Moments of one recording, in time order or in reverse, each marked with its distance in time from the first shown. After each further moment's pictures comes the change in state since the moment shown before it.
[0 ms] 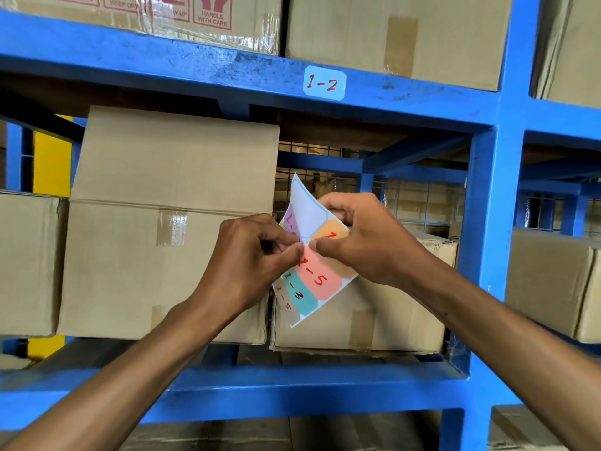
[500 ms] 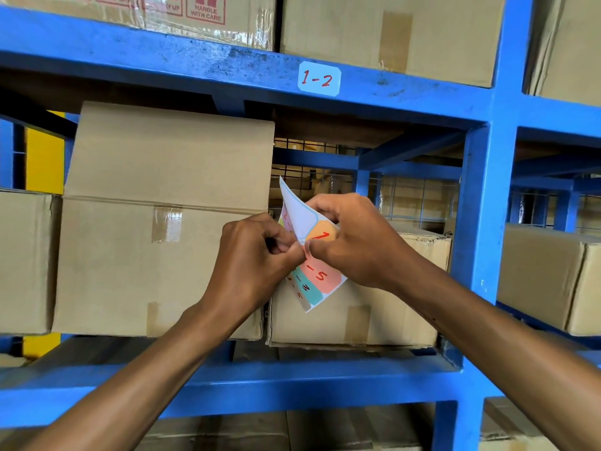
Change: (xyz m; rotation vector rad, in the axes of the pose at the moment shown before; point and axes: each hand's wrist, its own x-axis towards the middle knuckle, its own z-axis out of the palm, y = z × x) left_hand -0.004 0.001 0.015 0.052 0.097 -0.056; right_hand -0.004 -0.004 0.009 -0.169 0.044 -0.083
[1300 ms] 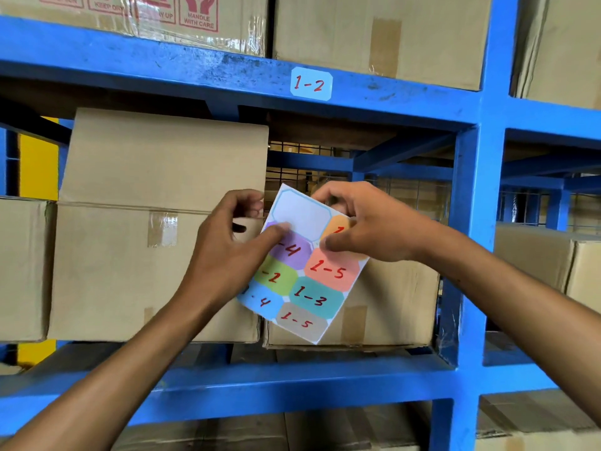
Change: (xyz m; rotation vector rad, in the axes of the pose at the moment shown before) left_hand 0.007 -0.004 -0.018 -0.270 -0.017 -0.247; right_hand 0.010 0.011 -0.036 0.057 -0.208 0.087
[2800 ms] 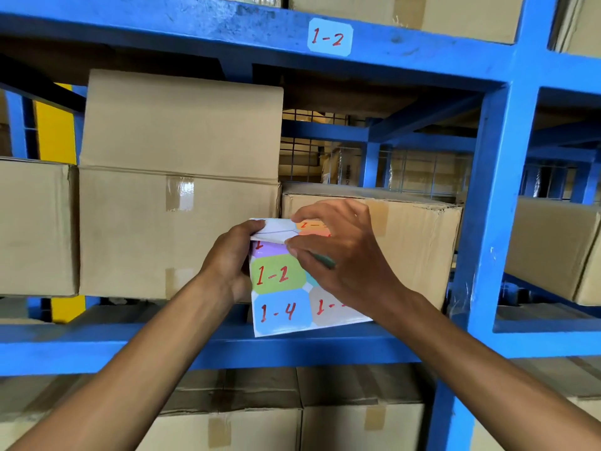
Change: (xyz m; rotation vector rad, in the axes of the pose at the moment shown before) left_hand -0.016 -0.049 0.006 -0.674 -0.118 -0.861; right_hand -0.024 0.018 0.101 -0.400 0.489 -0.435
